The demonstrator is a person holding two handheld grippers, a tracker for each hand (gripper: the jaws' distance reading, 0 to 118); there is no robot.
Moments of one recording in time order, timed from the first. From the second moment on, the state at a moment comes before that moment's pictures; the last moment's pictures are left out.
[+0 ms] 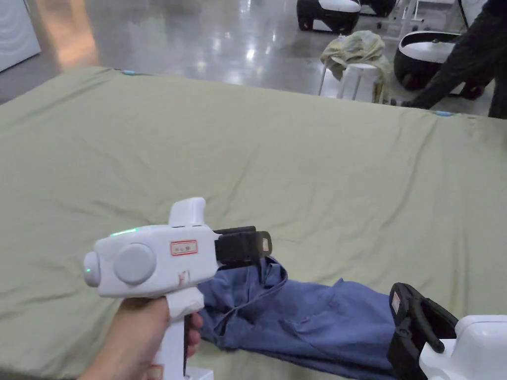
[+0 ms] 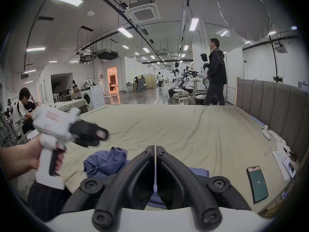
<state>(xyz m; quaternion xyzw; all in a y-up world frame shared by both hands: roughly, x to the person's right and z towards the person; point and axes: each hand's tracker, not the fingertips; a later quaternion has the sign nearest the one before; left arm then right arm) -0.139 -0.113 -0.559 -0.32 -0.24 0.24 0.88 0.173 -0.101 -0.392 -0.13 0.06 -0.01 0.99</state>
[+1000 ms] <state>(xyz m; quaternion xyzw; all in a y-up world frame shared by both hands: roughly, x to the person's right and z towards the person) -0.168 -0.130 -0.556 -0.39 -0.34 0.13 0.84 0.149 -0.118 -0.410 -0.18 0.05 -0.03 0.98</state>
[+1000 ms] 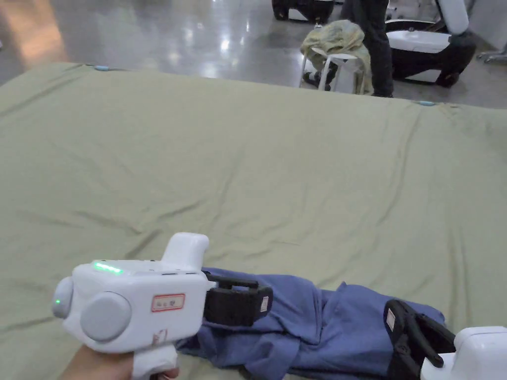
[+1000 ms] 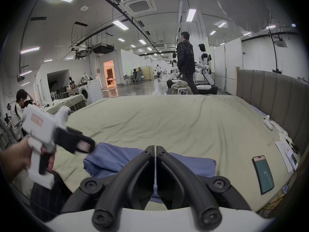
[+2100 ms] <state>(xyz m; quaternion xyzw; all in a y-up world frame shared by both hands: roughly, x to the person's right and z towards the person) -0.258 -0.201 -0.624 -0.50 -0.35 0.34 0.72 0.096 -0.101 -0.434 -0.19 0.05 -0.02 0.98</state>
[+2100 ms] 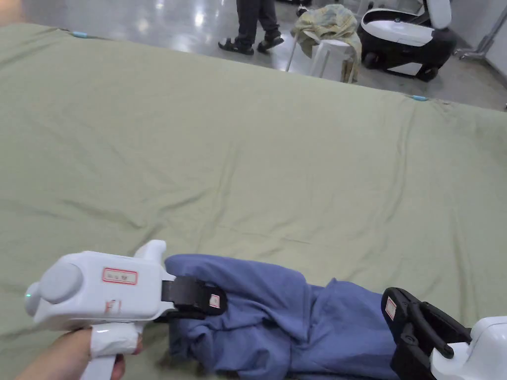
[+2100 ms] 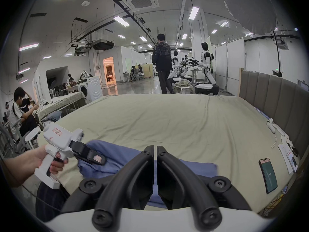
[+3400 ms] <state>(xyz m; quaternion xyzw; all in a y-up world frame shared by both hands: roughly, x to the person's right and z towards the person) -0.140 -0.108 -0.545 -0.29 -0.18 0.19 0.92 0.167 -0.109 -0.383 -0.16 0.02 -0.04 0.99</state>
